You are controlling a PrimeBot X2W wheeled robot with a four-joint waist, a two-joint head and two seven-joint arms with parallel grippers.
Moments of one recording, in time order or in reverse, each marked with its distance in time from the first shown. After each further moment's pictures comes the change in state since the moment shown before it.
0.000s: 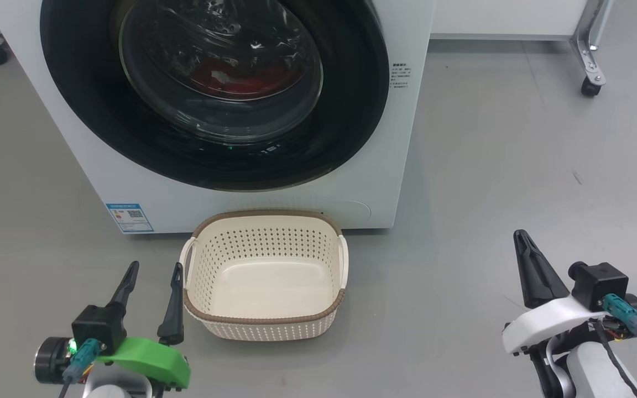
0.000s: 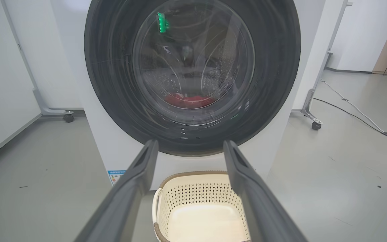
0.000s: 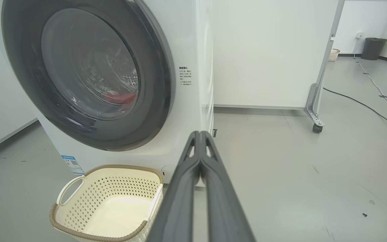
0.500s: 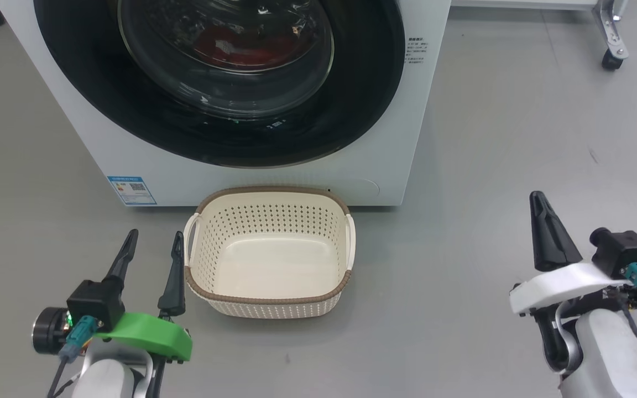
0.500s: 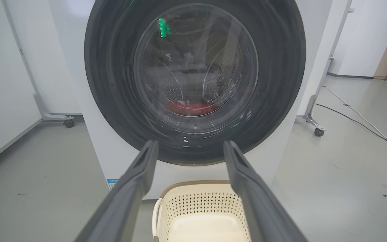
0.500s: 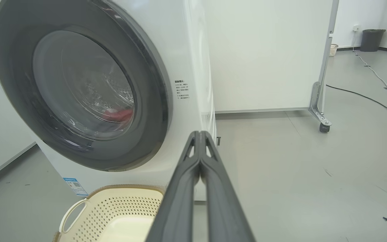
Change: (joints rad) left arm -0.057 -0.008 0.004 -0.041 0.008 -0.001 -0.001; right arm -0.082 0.021 -0.057 -0.008 0.051 0.026 0.000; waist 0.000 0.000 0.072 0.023
